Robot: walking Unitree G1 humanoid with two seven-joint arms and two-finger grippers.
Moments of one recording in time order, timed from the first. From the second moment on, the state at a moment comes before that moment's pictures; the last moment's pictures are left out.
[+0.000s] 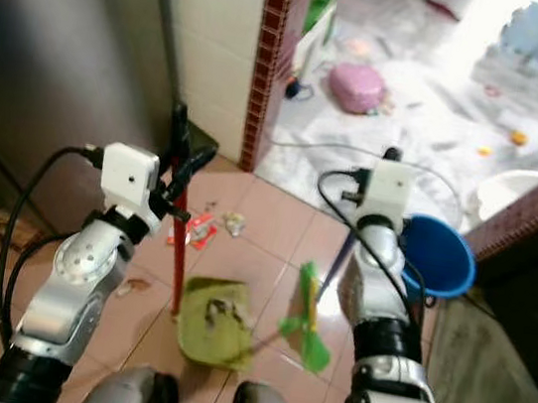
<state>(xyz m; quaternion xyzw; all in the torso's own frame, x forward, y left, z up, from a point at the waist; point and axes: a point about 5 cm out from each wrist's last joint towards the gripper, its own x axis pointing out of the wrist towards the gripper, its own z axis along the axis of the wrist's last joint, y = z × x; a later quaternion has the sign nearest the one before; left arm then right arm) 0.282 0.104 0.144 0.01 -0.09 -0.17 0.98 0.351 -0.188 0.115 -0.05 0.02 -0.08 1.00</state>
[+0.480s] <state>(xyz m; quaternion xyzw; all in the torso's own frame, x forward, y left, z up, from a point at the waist) 0.281 0.103 0.145 -0.02 -0.08 -0.18 0.98 0.352 -0.185 0.119 -0.05 0.02 -0.07 1.00</state>
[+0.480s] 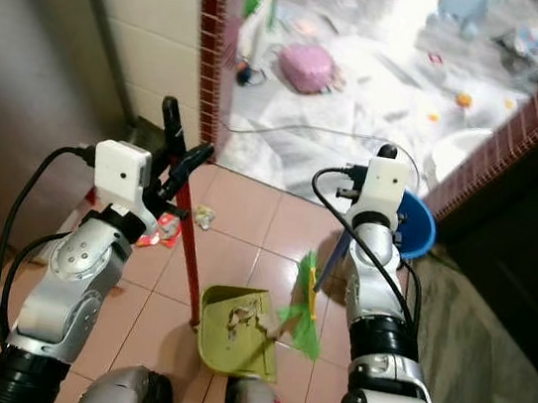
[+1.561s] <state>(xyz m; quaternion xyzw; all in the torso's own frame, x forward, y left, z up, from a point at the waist) 0.281 0.103 0.149 -0.03 -0.09 -0.19 0.98 0.350 -0.193 0.111 -0.07 0.04 -0.10 0.99</state>
